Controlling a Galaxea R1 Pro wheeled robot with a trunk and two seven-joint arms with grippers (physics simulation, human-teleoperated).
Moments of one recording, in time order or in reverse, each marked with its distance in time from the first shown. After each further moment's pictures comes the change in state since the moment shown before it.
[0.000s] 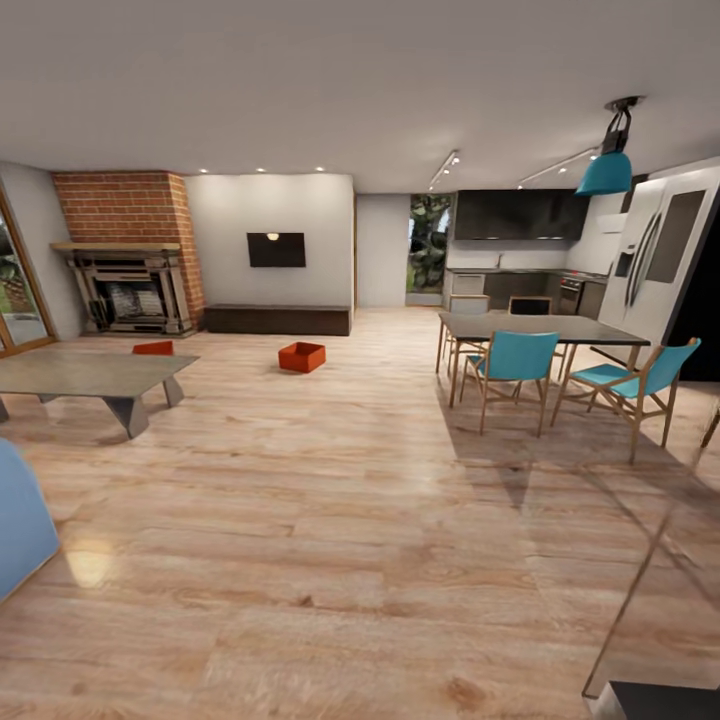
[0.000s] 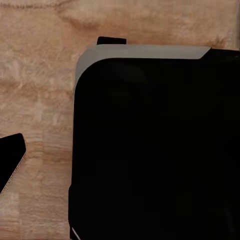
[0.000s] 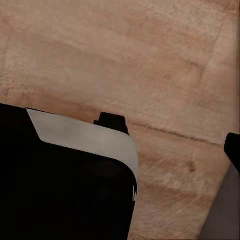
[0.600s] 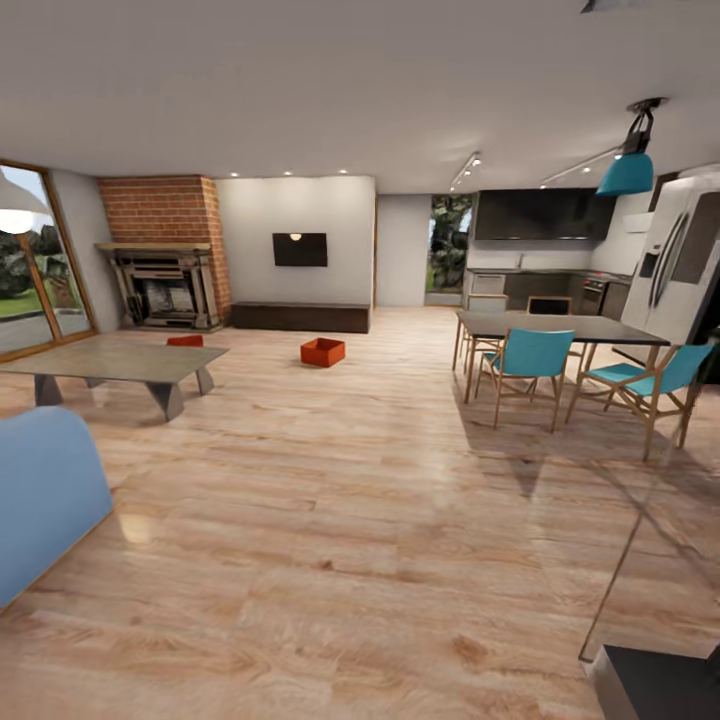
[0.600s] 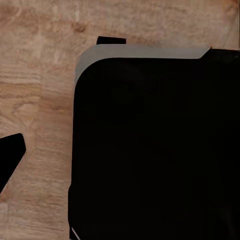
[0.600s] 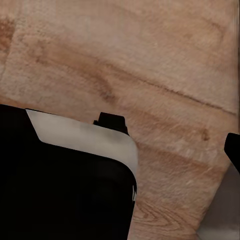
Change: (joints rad) left arm 0.000 0.000 0.000 0.001 0.000 0.000 0.000; right arm 0.000 -0.001 -0.002 0.000 -0.002 -0.001 0.000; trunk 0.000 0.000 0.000
